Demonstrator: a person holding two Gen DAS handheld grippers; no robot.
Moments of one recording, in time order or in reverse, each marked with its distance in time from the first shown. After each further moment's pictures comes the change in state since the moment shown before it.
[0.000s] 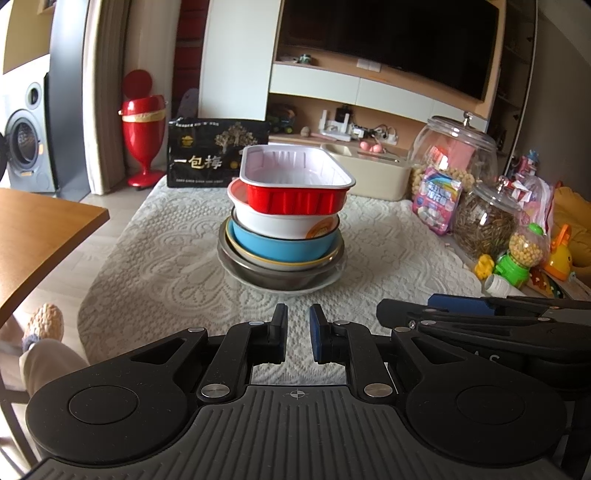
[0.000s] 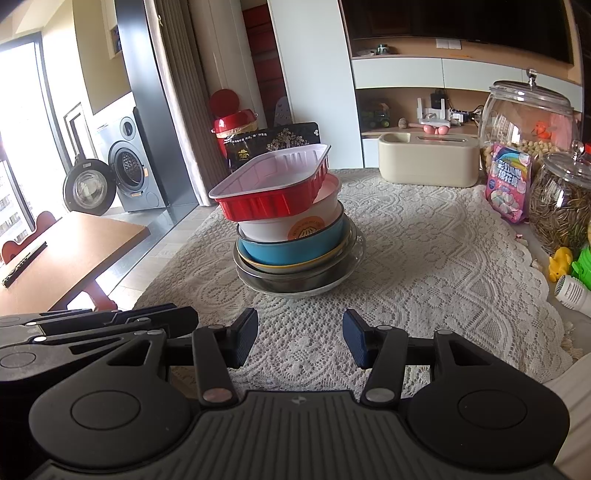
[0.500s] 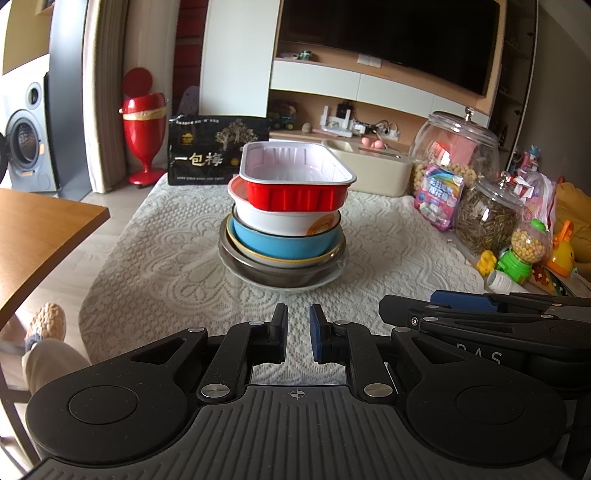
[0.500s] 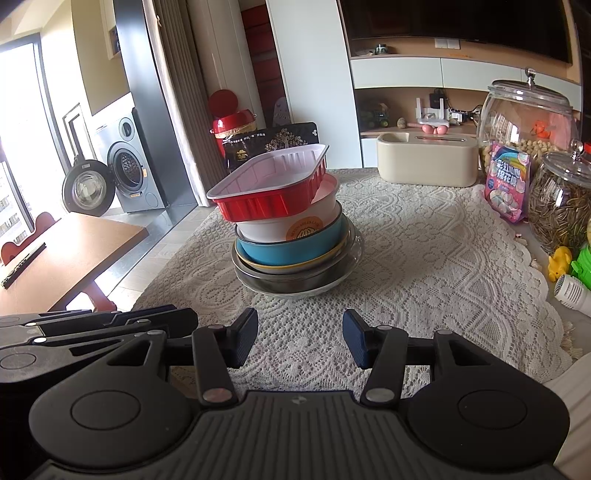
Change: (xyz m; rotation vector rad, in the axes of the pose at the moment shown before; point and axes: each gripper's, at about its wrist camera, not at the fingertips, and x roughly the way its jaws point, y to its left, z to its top) left arm 0.003 0.000 0.001 0.006 0.015 0.007; right arm 0.000 0.000 0.000 0.002 -0.001 -0.001
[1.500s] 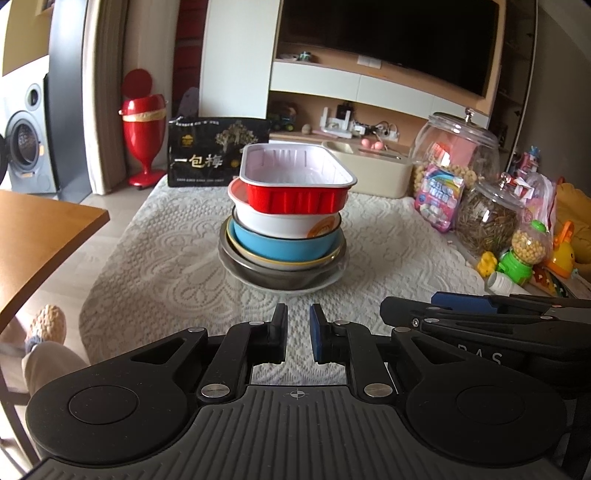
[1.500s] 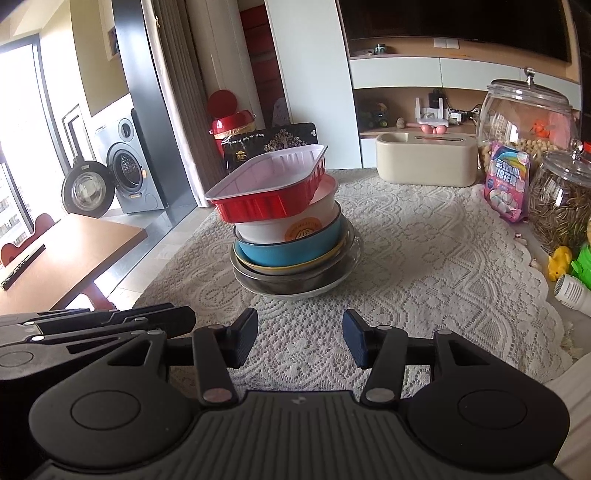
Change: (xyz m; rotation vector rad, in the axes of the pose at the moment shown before) left arm 0.000 -0.001 0.001 0.002 -0.004 0.000; right arm 0.000 -0.001 0.000 0.002 0.002 0.000
